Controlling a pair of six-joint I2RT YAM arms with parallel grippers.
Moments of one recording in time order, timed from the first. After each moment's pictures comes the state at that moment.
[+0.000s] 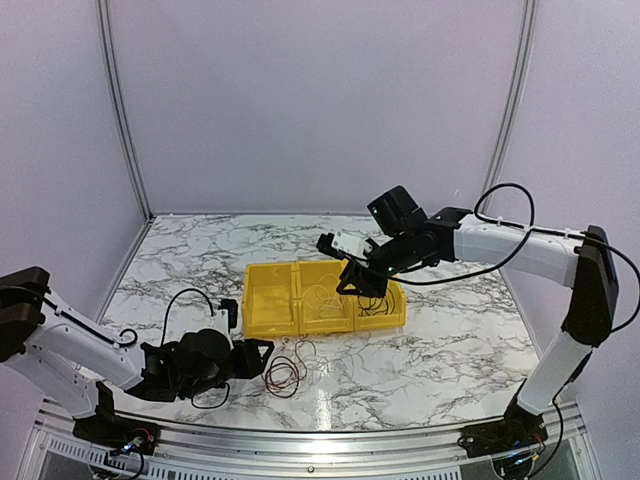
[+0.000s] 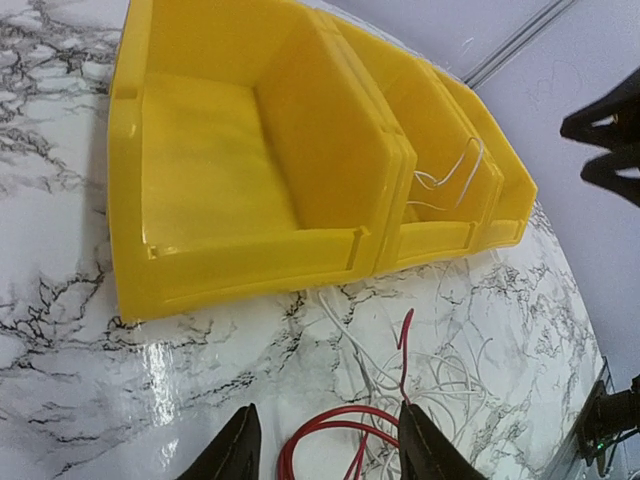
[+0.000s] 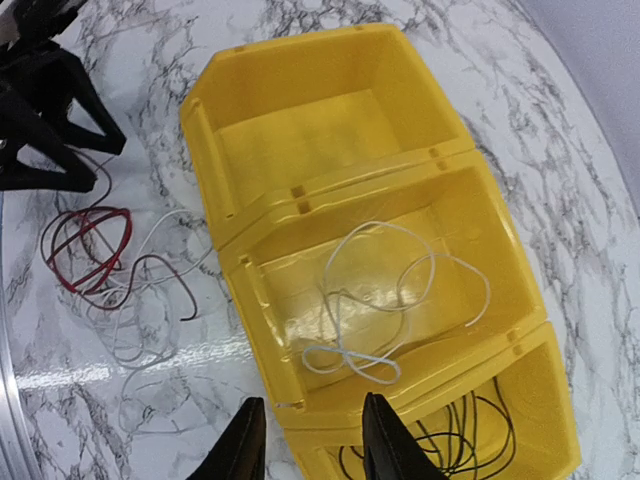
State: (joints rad) left arm -1.20 1.45 0.38 0.54 -0.49 -0.91; right arm 0.75 1.67 1.35 -0.57 -0.29 -0.49
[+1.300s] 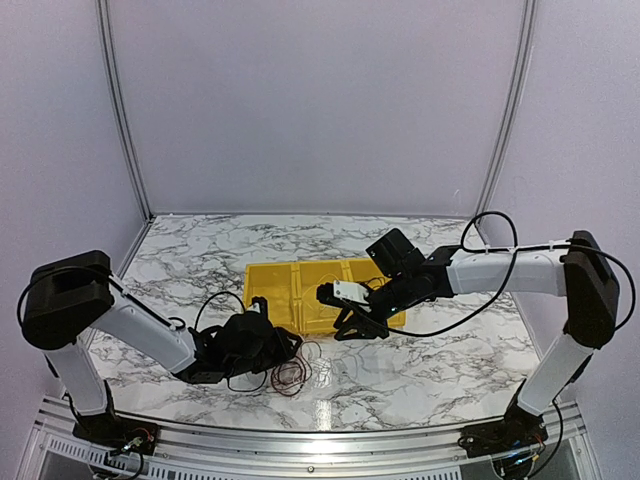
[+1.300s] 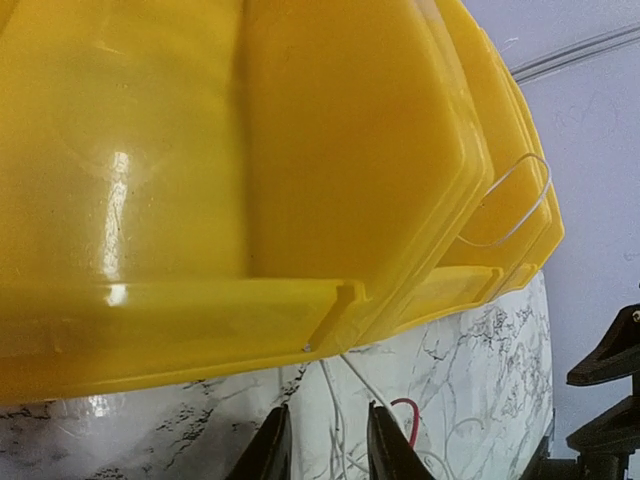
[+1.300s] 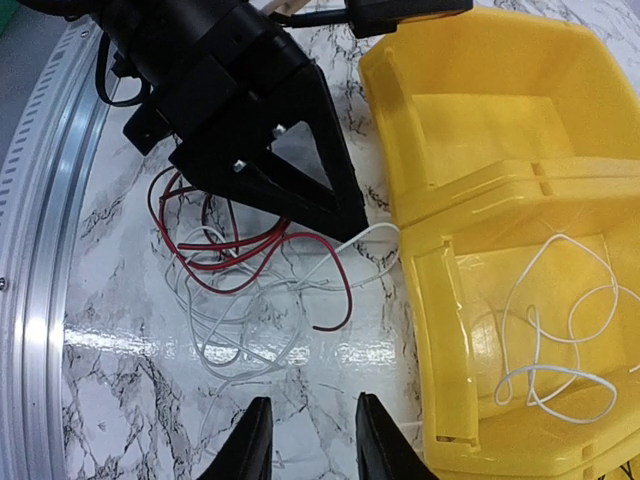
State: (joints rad) left arm -1.11 1.80 0.65 0.54 -0.29 -1.19; right arm 0.79 1.66 1.07 -0.39 -0.54 -0.60
